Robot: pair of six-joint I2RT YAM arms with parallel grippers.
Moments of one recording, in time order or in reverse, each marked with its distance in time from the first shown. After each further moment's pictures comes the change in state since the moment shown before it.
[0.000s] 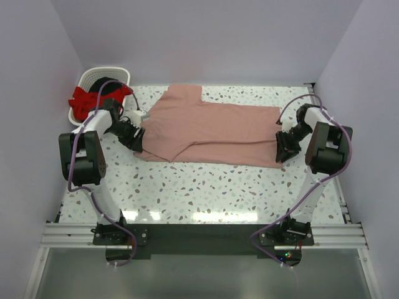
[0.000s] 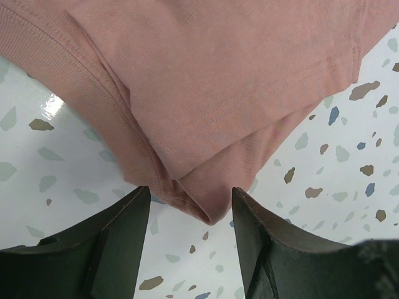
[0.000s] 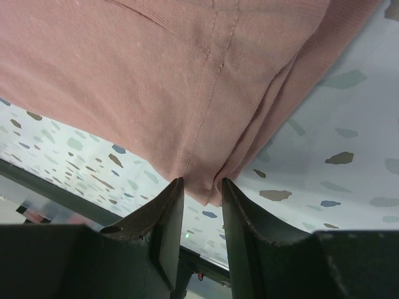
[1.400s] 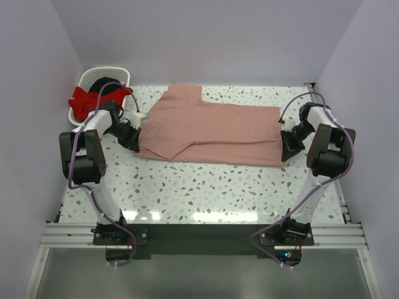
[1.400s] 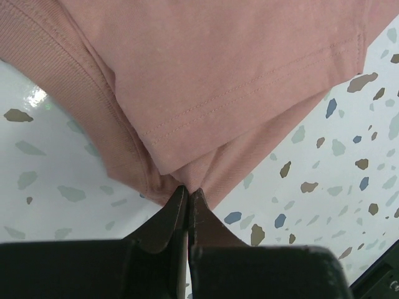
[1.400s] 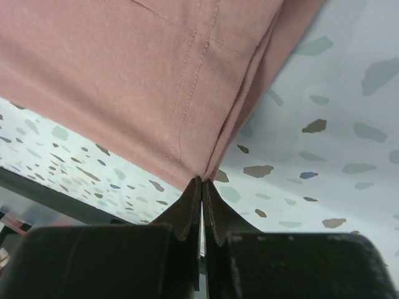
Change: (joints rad) left arm 0.006 0.027 0.002 -0.032 0.011 0.003; right arm -0.010 -0.036 0.007 -0.018 0.039 -0.030
